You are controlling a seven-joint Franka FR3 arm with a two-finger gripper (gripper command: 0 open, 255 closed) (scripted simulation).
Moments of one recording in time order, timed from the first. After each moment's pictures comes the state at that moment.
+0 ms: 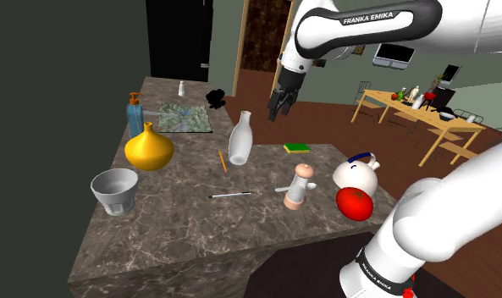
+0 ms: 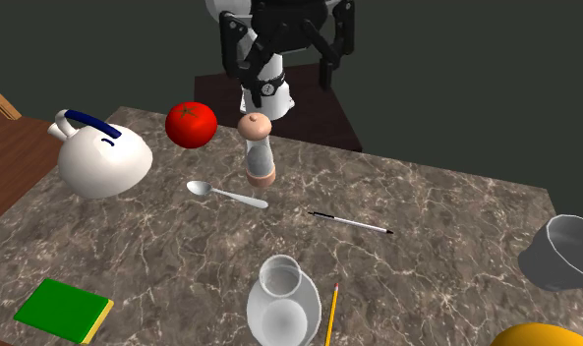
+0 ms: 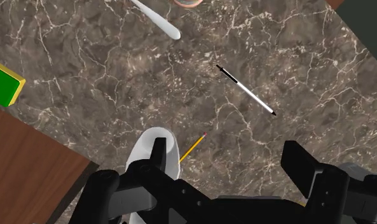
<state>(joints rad) 0.00 -0.35 -0.03 -2.21 0.01 1.93 -0.20</state>
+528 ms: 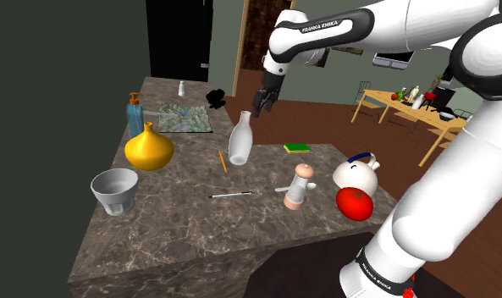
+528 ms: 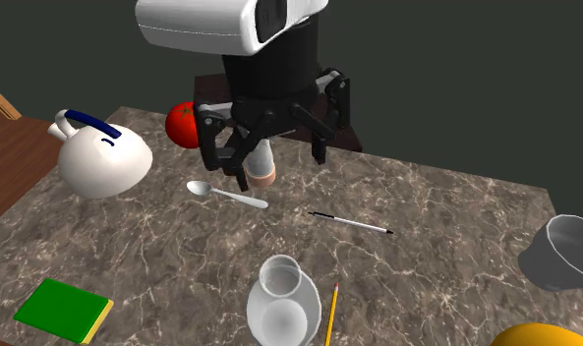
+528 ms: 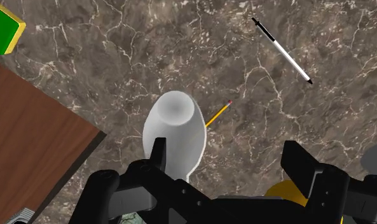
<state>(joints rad) -0.01 -0.05 -0.08 -1.98 0.04 2.02 -0.32</state>
